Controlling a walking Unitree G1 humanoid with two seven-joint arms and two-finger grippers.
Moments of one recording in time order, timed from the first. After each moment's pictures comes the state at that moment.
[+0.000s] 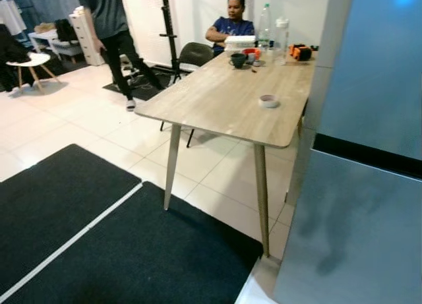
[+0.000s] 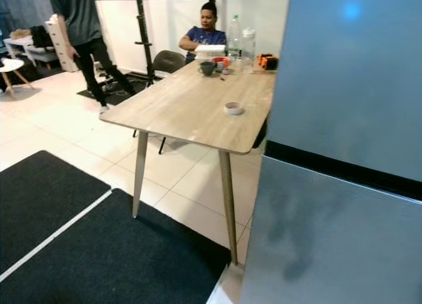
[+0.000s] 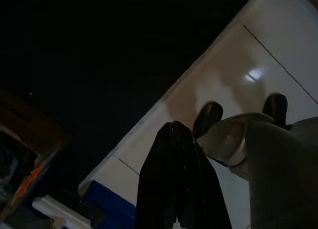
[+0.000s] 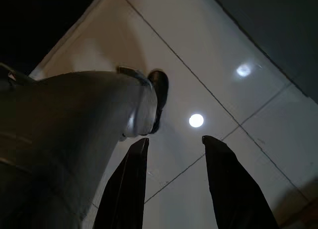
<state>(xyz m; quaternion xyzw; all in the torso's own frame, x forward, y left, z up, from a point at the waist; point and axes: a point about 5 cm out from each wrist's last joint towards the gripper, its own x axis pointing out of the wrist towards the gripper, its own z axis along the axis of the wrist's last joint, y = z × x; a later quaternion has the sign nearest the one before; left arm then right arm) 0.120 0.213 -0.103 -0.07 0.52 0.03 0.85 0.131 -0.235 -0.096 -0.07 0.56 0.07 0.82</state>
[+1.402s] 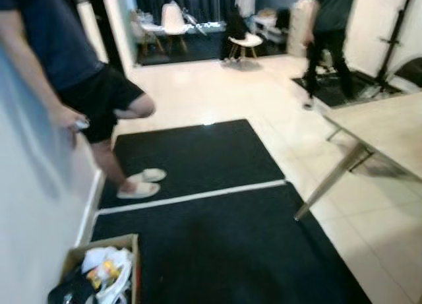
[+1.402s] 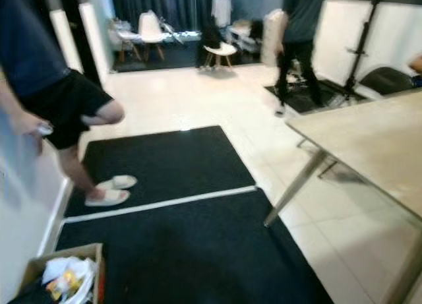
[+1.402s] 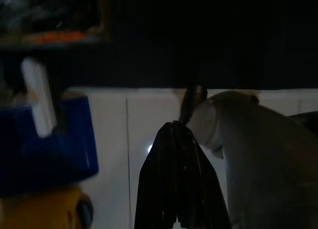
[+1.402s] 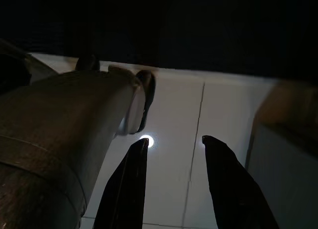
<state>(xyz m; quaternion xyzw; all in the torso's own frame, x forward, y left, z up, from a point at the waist) 0.120 0.202 -0.105 -0.08 0.52 0.03 0.85 0.131 -0.230 -0.097 -0.07 0.56 0.08 0.82</state>
